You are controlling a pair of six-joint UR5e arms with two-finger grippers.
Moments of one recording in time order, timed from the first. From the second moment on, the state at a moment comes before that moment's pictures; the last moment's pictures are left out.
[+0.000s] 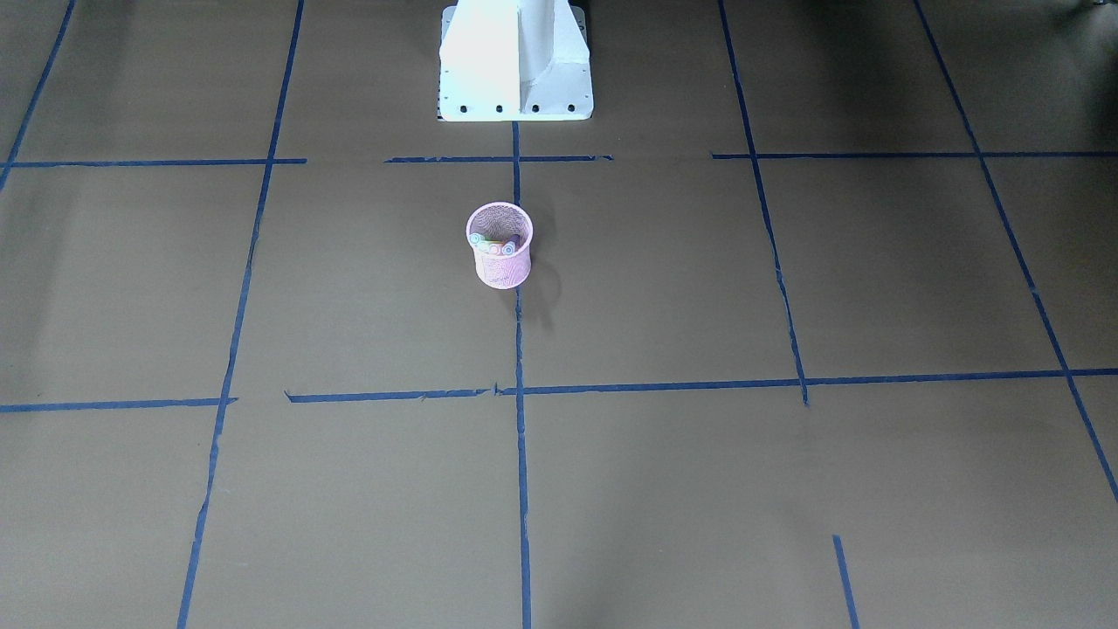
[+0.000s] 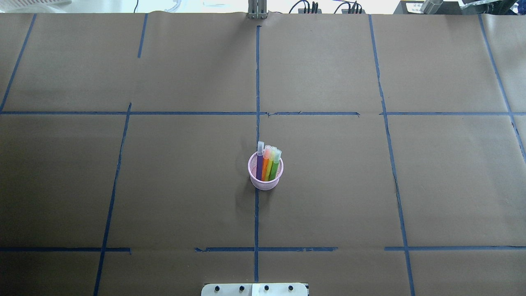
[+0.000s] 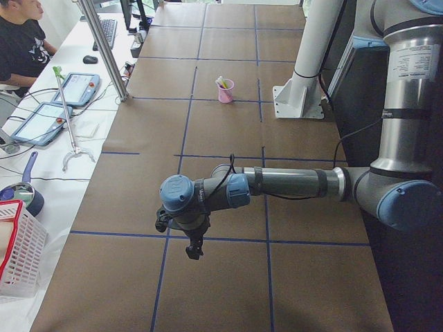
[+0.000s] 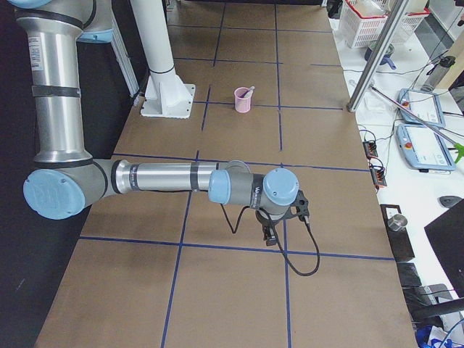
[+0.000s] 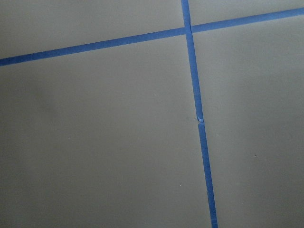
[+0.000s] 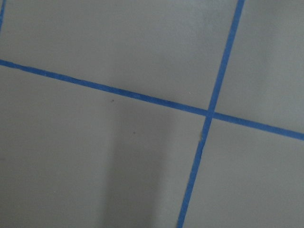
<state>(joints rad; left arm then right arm) -1.60 -1.55 -1.60 -1.36 -2.34 0.33 1.59 -1.59 1.61 -1.66 2.47 -0.27</state>
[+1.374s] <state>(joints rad) -1.60 -1.55 -1.60 -1.36 -2.34 0.33 1.58 -1.68 1.68 -1.60 2.29 -0.18</state>
